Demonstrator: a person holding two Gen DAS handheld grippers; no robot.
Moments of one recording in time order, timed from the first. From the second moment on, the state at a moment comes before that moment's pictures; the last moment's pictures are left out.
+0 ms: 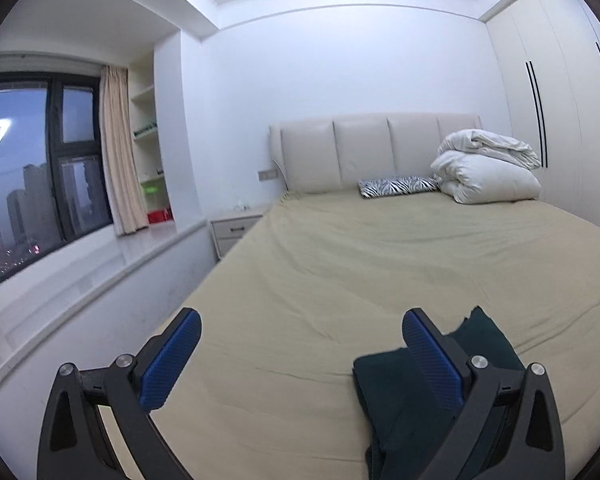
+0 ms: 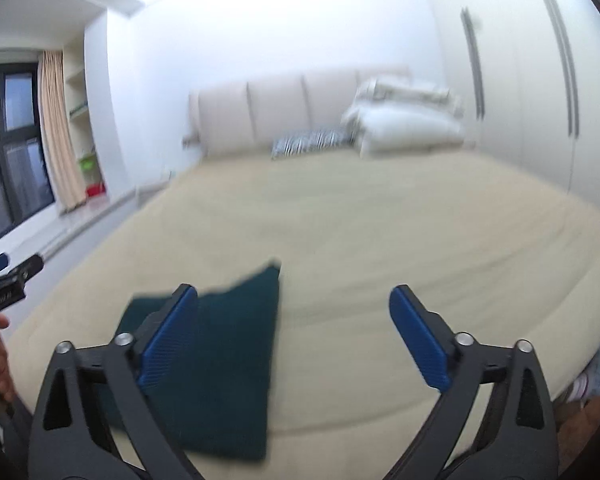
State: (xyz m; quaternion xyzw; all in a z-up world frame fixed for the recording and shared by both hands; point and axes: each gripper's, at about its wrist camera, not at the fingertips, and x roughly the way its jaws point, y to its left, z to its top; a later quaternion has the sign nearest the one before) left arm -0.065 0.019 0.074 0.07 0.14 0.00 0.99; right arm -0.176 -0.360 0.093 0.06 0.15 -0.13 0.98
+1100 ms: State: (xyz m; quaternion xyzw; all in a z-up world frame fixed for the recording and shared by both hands) left arm -0.045 0.013 -0.001 0.04 0.41 -0.02 0.91; right arm -0.098 -0.314 0.055 0.07 0.39 -0.09 0.91
